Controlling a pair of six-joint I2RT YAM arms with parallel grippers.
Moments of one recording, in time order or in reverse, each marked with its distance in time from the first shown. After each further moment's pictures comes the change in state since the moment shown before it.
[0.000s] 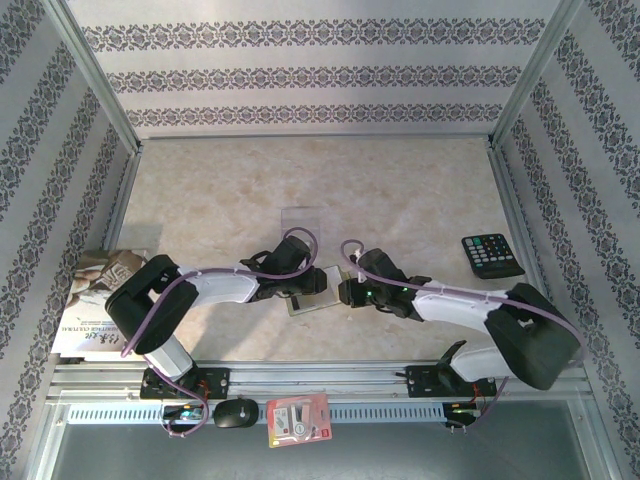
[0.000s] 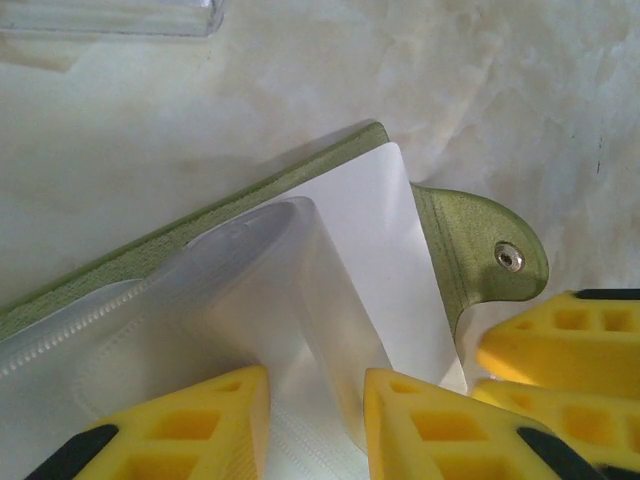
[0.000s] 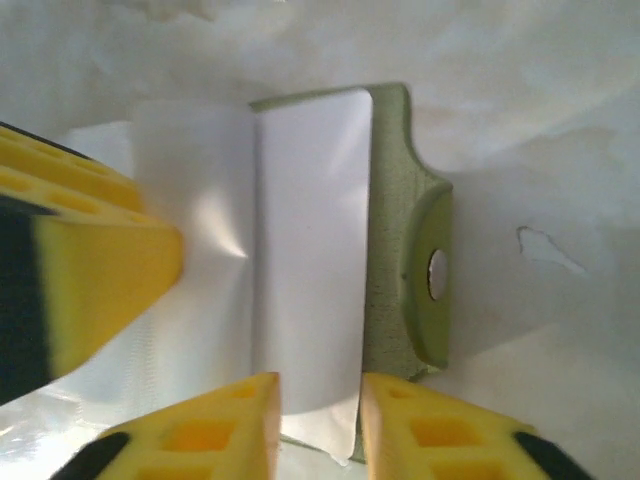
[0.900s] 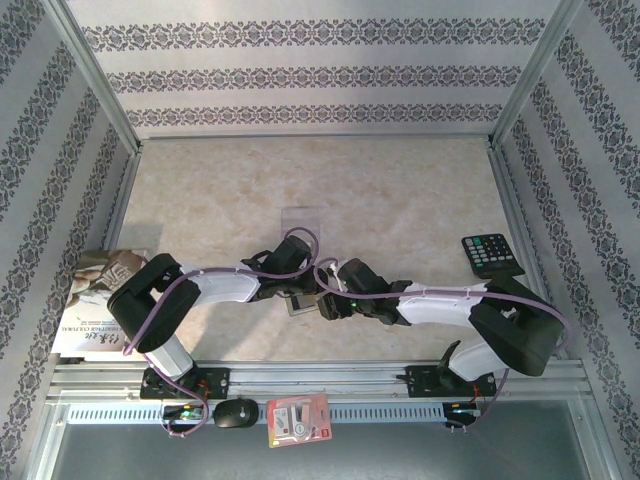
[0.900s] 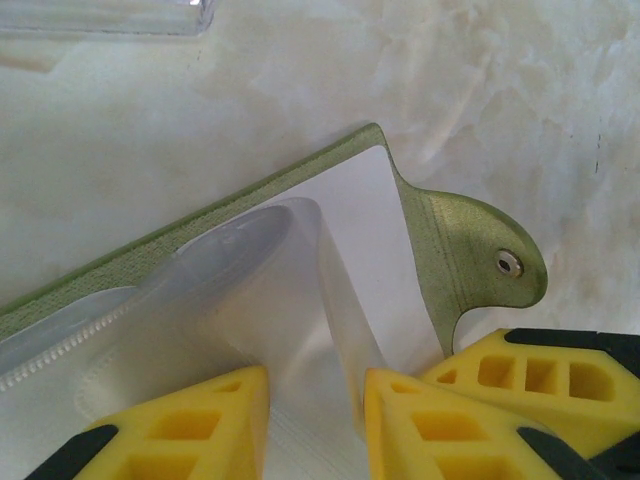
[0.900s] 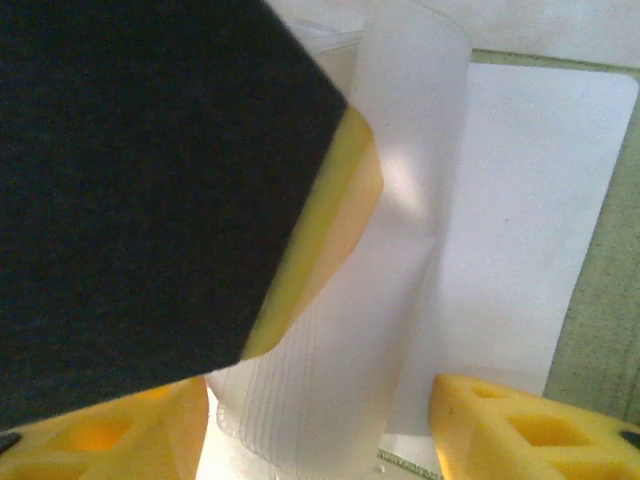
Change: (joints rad) left arm 0.000 0.011 0.004 0.009 0.007 -0.001; right arm 0.159 0.129 0.055 0.037 0.072 -0.146
